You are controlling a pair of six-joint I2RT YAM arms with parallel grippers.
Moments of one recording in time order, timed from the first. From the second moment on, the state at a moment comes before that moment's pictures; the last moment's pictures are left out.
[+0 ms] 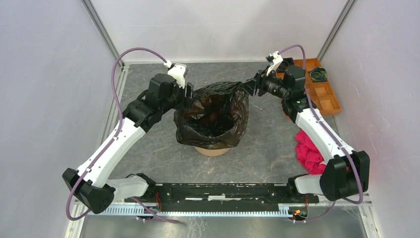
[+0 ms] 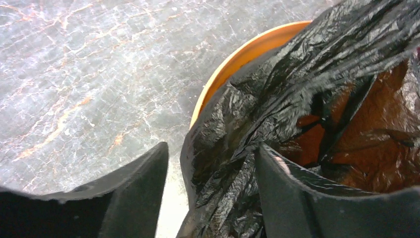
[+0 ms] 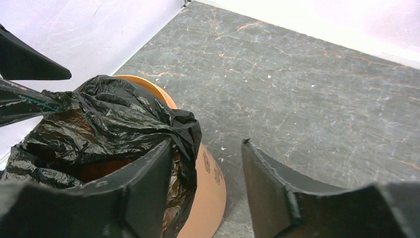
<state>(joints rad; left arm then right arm) -0.57 1.18 1.29 -0.63 -0.13 -0.15 0.24 1.32 1.06 0.09 -0.61 0.24</state>
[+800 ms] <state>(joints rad) -0.46 1.40 1.43 -0.62 -0.19 -0.21 0.24 1.50 1.13 0.10 -0.65 0.36</state>
